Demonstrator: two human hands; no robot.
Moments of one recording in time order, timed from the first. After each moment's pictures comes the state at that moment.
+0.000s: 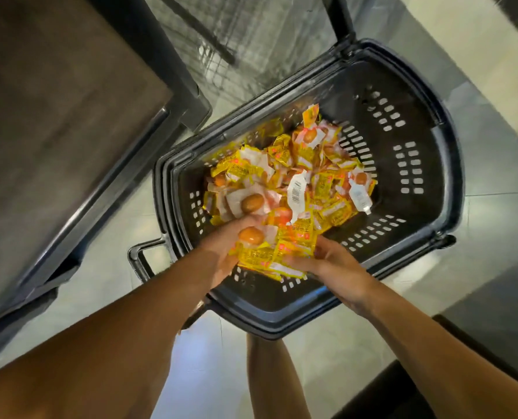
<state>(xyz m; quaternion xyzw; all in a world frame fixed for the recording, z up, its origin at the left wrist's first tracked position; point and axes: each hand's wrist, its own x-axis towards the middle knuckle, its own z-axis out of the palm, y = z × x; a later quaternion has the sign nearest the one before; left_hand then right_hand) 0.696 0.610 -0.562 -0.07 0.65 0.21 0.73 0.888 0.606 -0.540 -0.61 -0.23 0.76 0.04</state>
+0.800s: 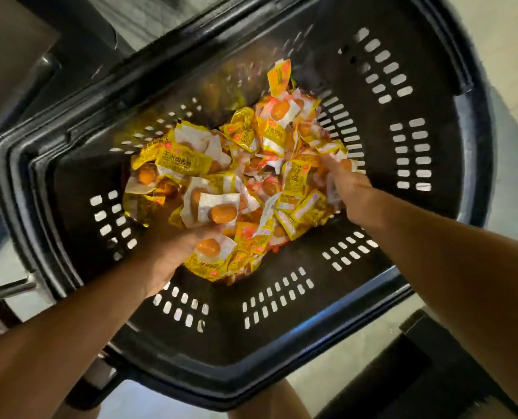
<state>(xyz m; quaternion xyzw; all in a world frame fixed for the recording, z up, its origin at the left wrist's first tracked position) 0.702 0.608 -0.684 0.10 0.72 0.13 0.68 0.973 0.722 -0.734 -0.85 -0.12 0.51 -0.03</state>
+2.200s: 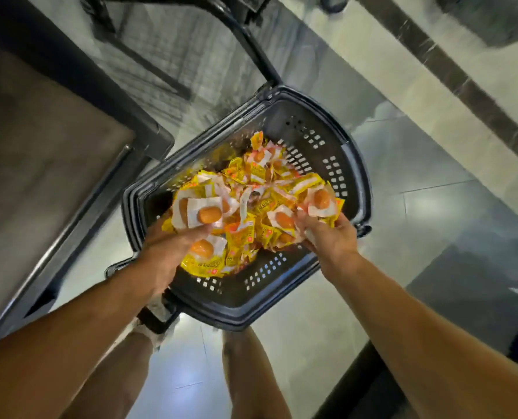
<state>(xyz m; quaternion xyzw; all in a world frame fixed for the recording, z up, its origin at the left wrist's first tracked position) 0.684 0.628 -0.487 0.12 0.72 0.23 0.65 0.938 0.648 -0.496 -0.78 -0.05 0.55 0.29</state>
